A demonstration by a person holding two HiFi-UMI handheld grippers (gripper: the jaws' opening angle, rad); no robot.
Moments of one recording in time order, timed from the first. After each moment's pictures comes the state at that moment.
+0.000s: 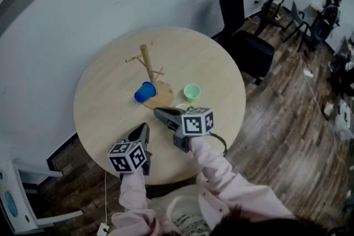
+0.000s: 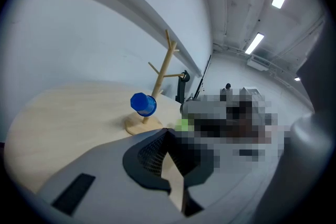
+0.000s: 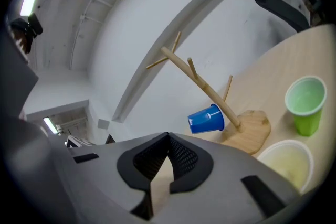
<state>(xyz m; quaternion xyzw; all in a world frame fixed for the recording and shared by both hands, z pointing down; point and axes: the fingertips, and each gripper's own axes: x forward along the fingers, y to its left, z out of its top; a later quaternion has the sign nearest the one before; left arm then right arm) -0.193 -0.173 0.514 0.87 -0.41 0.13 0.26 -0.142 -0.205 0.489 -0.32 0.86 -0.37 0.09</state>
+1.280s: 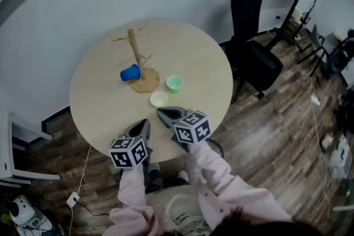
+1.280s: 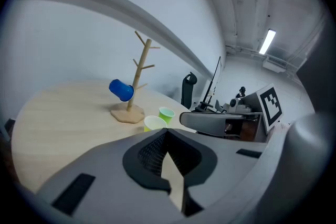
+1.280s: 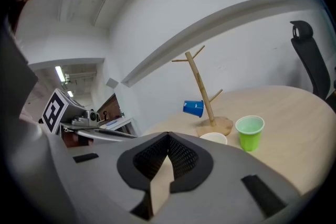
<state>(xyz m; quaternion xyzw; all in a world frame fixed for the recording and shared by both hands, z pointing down) -0.089 -0.079 0.510 0.82 -0.49 0.11 0.26 -0.048 -0.110 0.506 -0.31 0.92 -0.23 -0.08</state>
